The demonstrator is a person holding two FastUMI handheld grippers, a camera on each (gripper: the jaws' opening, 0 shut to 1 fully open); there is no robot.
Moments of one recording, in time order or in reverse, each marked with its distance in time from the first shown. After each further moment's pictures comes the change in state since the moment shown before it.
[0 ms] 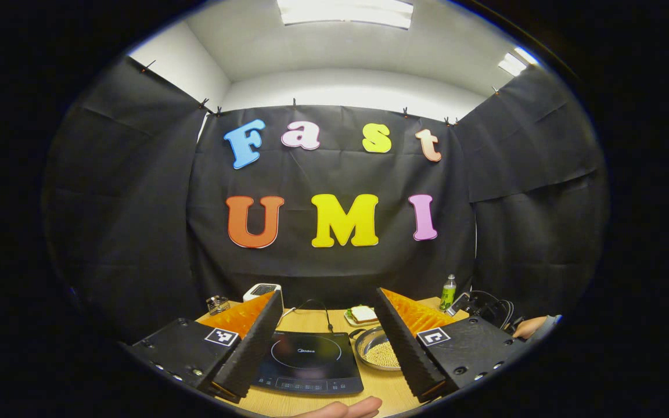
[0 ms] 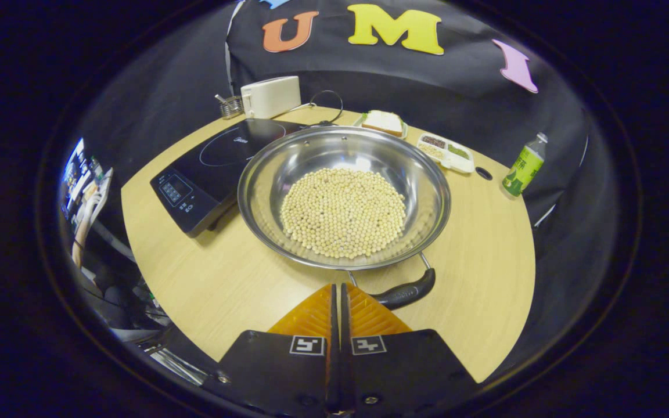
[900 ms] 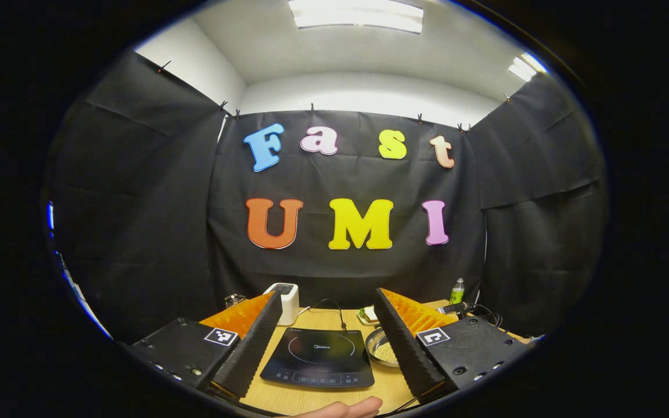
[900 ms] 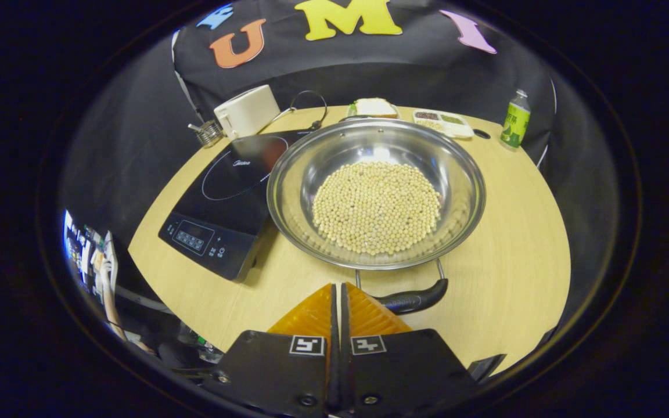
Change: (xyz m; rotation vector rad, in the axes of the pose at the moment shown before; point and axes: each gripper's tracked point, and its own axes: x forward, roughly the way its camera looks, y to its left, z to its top) left arm -0.041 0.034 0.015 -0.033 -0.008 0.070; right arm 0.005 0.089 0.021 0.324 0.025 0.022
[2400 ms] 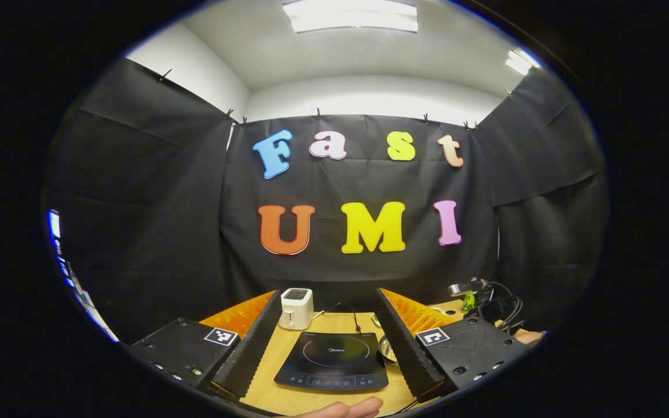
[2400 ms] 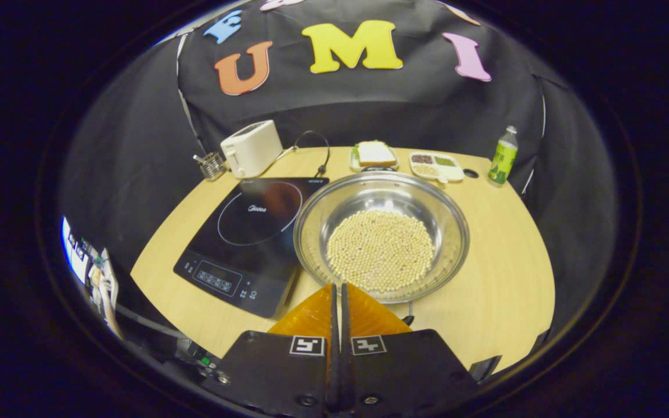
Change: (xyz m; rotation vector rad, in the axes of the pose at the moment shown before) left arm -0.005 0.012 0.005 0.044 -0.027 0.046; right arm -0.024 0.052 0.045 0.001 -0.128 -0.059
